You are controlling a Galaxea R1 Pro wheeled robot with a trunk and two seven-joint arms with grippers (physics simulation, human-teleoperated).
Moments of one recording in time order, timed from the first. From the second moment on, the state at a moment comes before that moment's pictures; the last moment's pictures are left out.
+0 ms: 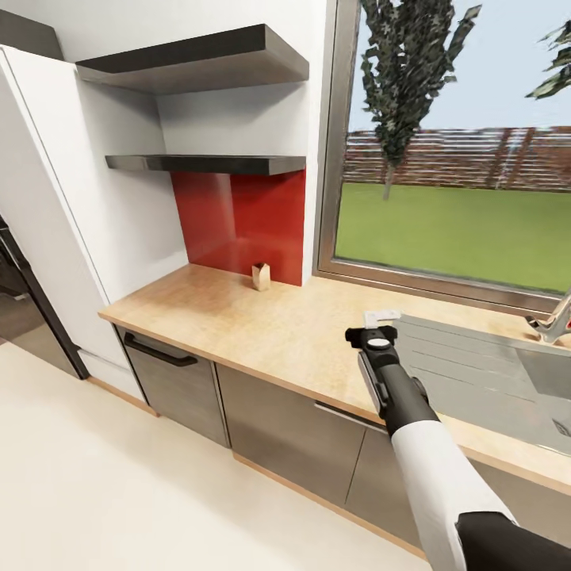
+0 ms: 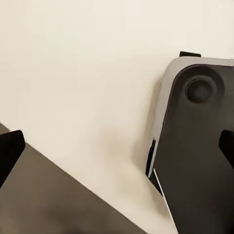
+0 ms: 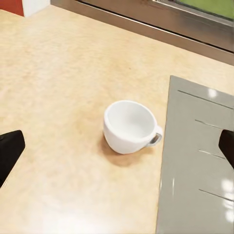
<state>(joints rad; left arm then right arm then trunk) -0.06 0.05 -0.55 -0.04 0.67 -0.22 0.24 -0.87 0.14 -0.02 -0.90 0.24 0.47 -0.24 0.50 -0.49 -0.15</state>
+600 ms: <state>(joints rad) -0.06 0.06 -0.55 -0.04 0.69 -0.22 0.23 -0.92 0.14 -0.03 -0.99 0.24 0.57 -0.24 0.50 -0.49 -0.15</state>
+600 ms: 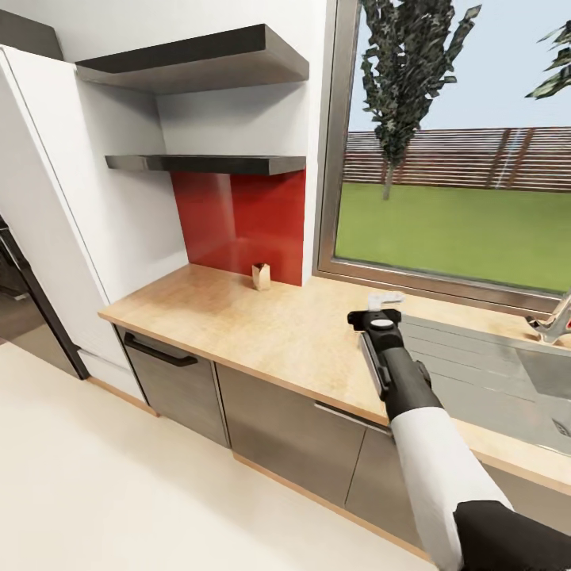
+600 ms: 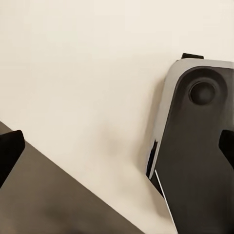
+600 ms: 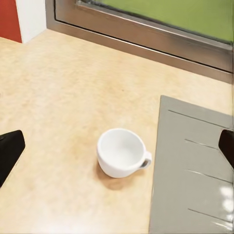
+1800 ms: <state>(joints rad) -0.06 0.06 -0.56 -0.04 0.67 -0.20 0.23 -1.18 0.16 -0.34 -0.77 0.23 1.04 -0.24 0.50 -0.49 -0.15</state>
